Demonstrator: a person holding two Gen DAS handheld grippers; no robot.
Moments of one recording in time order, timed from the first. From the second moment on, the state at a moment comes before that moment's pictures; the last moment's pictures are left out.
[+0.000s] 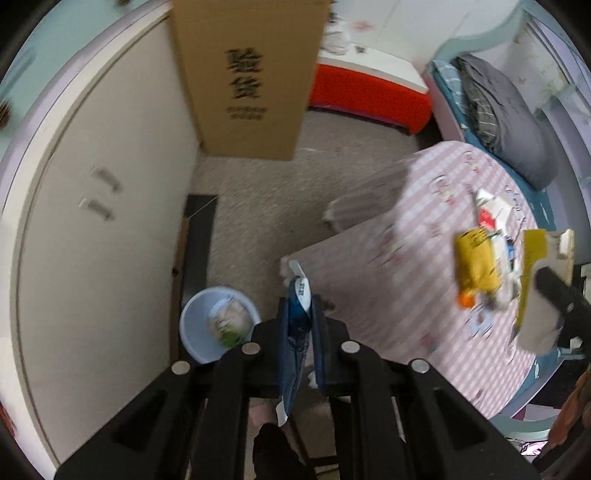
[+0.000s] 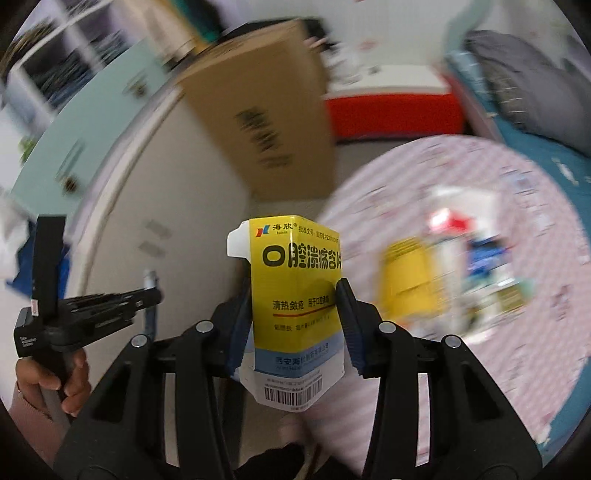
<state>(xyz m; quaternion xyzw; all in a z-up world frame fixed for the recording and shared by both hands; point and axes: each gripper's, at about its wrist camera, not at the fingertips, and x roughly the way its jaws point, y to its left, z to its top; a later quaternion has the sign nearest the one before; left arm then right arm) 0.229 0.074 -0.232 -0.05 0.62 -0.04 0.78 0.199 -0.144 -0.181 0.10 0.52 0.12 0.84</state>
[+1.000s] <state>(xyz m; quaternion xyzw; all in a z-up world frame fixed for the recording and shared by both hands) 0.130 0.240 -0.222 -0.10 0.62 0.01 0.78 0.149 0.069 -0.207 0.05 0.56 0.20 0.80</state>
